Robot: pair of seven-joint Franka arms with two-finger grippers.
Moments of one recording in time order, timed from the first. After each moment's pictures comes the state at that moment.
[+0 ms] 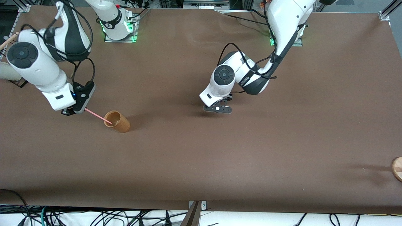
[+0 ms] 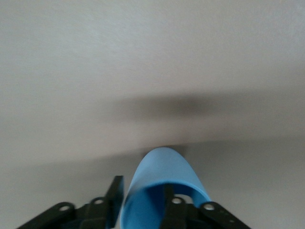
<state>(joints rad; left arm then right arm) -0.42 0.60 -0.33 -1.62 0.08 2.07 -0.66 -0.05 0.10 0.18 -1.94 -0.20 2.07 -1.10</state>
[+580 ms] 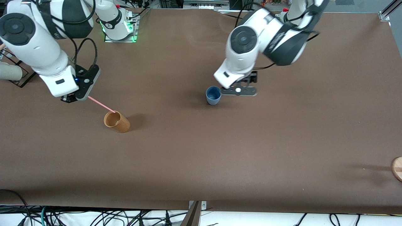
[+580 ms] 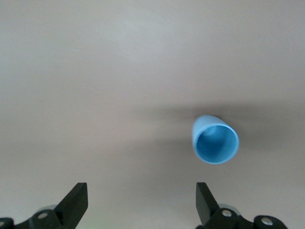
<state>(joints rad) -0.31 0.33 -0.32 -1.48 0.07 1.62 -0.65 0.02 0.09 0.26 -1.75 -0.19 1.81 -0.93</state>
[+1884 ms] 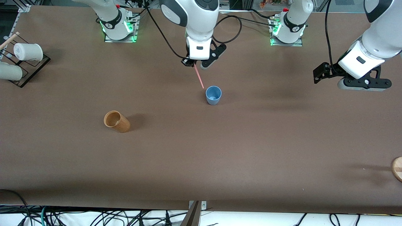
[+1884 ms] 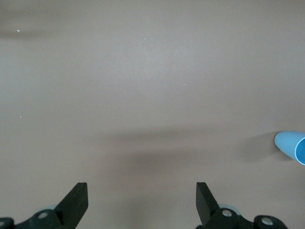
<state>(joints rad) 0.01 -0.02 -0.15 -1.73 0.00 1.66 -0.09 0.71 0.44 0.28 -1.40 -0.17 1.68 0.16</state>
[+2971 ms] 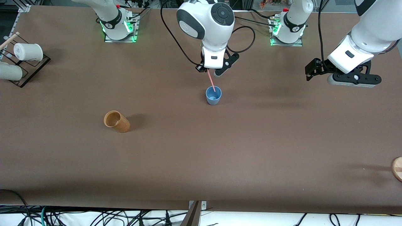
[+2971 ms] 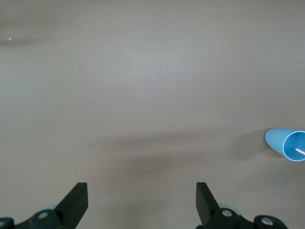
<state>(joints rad) 0.02 -0.03 -0.20 -1.72 0.00 1.66 -0.11 0.73 0.61 0.30 -1.25 -0.18 1.68 0.23</state>
